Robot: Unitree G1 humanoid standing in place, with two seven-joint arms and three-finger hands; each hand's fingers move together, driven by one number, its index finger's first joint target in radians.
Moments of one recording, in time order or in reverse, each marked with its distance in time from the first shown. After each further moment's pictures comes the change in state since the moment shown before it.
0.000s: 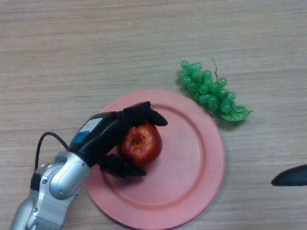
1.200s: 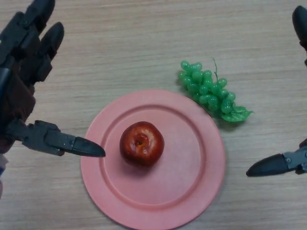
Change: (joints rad) left arm 0.135 0.082 0.358 -0.884 -0.839 0.769 0.032; right arm -0.137 -0.018 0.127 0.000 -0.079 0.139 -0.028
